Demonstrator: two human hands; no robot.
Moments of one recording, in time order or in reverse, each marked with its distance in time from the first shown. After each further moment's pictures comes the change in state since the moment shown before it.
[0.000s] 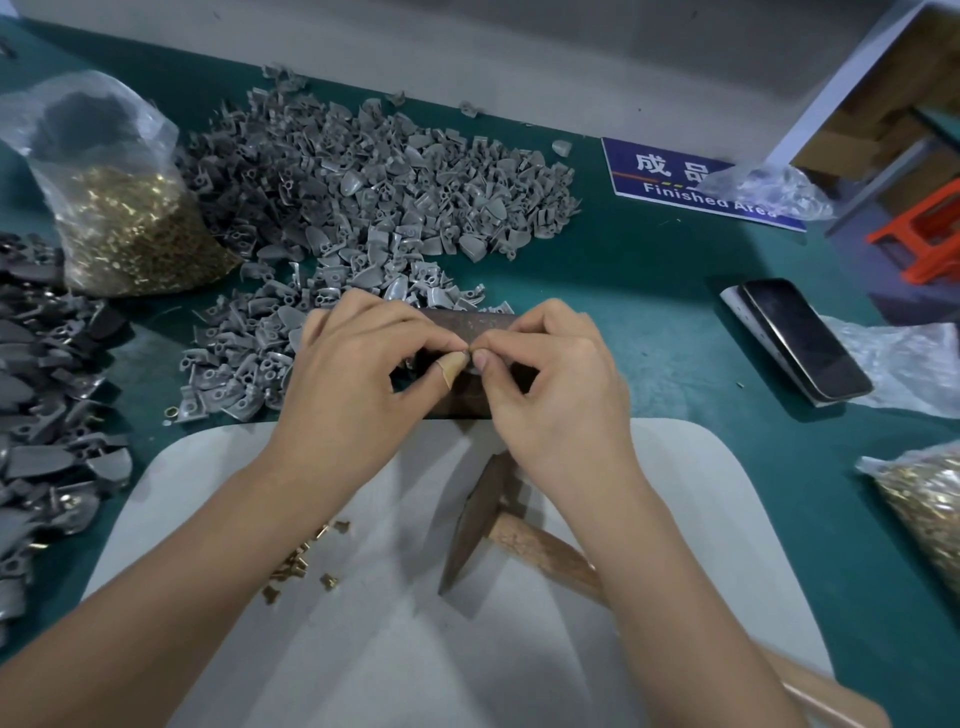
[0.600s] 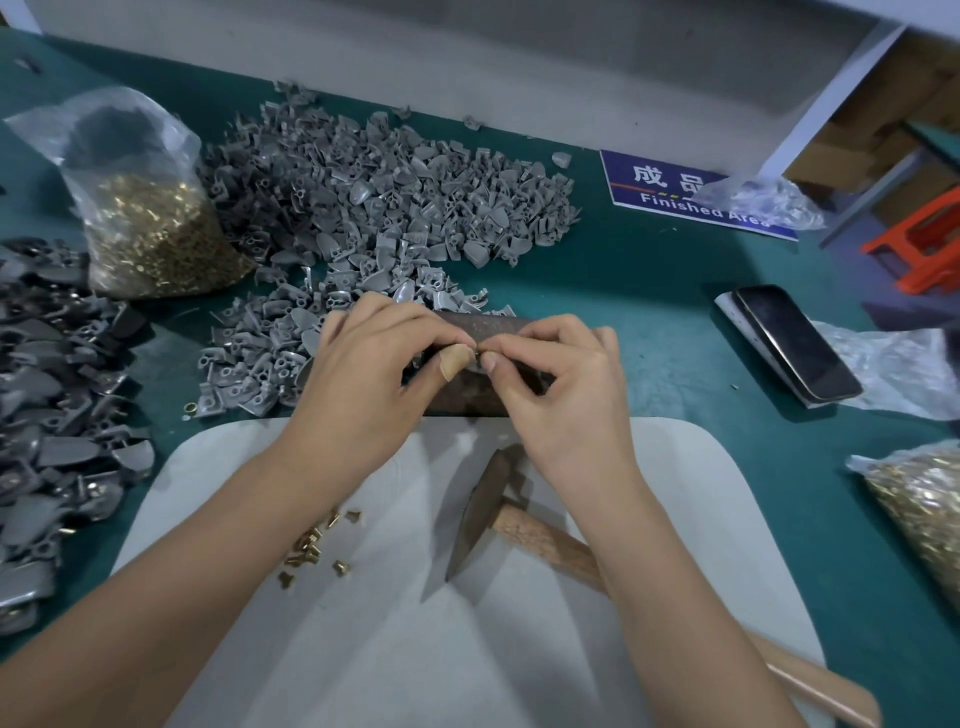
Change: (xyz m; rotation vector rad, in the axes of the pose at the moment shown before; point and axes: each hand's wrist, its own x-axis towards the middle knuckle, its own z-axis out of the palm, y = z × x) left_hand 0.001 -0.005 0.001 -0.043 -0.036 0.029; right_hand -0.006 0.014 0.005 0.146 0.067 0.033
